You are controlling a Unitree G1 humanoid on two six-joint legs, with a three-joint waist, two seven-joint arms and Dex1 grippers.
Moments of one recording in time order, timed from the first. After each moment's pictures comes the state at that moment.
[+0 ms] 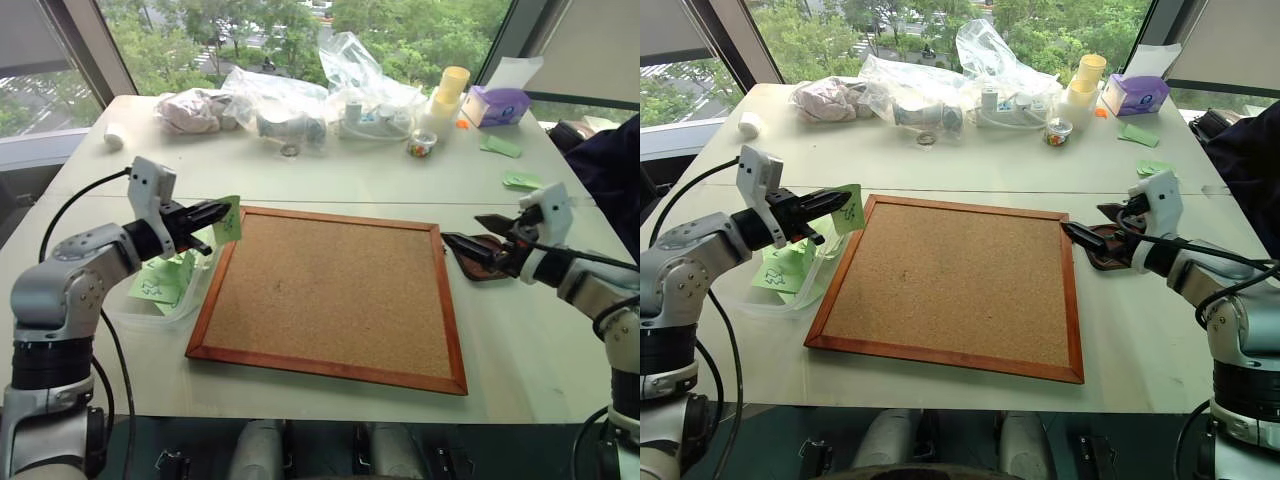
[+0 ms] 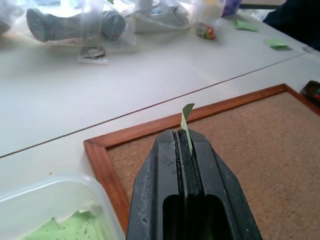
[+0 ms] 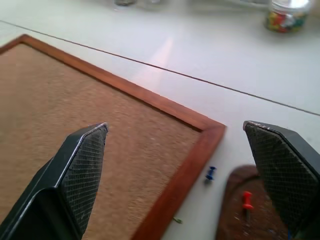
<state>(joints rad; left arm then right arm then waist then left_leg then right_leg) -0.43 0.71 0.23 -0.11 -0.64 0.79 -0.65 -0.29 -0.75 -0.31 -0.31 0.64 0.88 0.68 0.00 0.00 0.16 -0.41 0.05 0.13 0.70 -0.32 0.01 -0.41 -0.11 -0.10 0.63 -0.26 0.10</state>
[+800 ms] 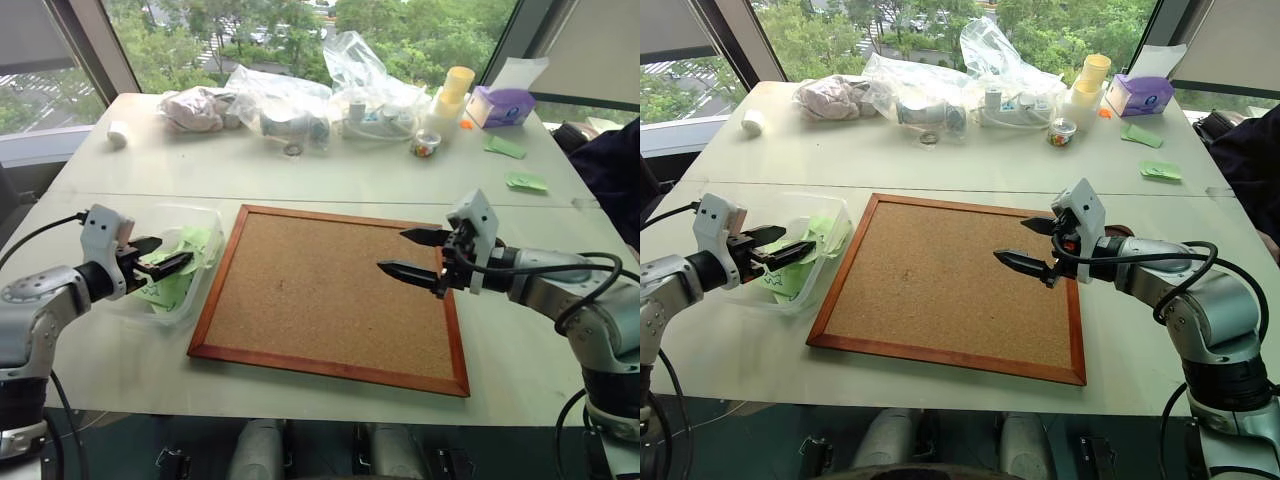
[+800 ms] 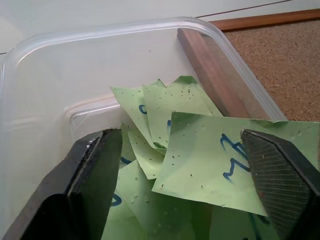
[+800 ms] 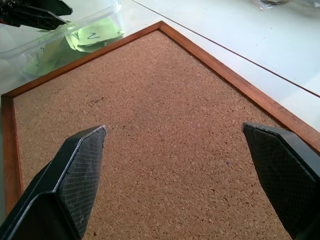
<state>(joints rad) -0.20 0.83 0.33 -0.06 -0.54 0.72 -0.72 -0.36 -0.75 -0.09 -0.40 0.68 0.90 0.74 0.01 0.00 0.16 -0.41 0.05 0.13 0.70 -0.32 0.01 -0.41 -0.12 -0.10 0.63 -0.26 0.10</state>
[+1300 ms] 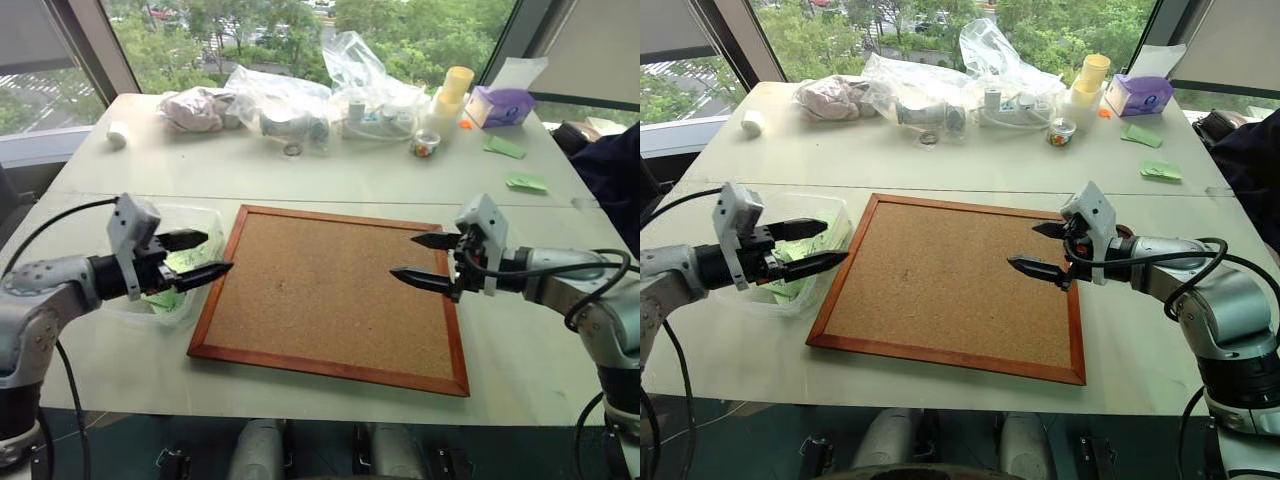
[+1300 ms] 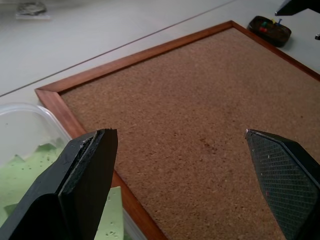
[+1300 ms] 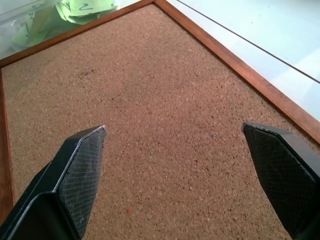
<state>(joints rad) -0.20 0.87 0.25 -0.30 -0.69 0.78 -0.94 -0.33 -0.84 -0.09 -0.35 0.63 0.86 0.84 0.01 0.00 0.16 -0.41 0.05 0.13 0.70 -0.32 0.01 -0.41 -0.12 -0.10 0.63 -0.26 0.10</state>
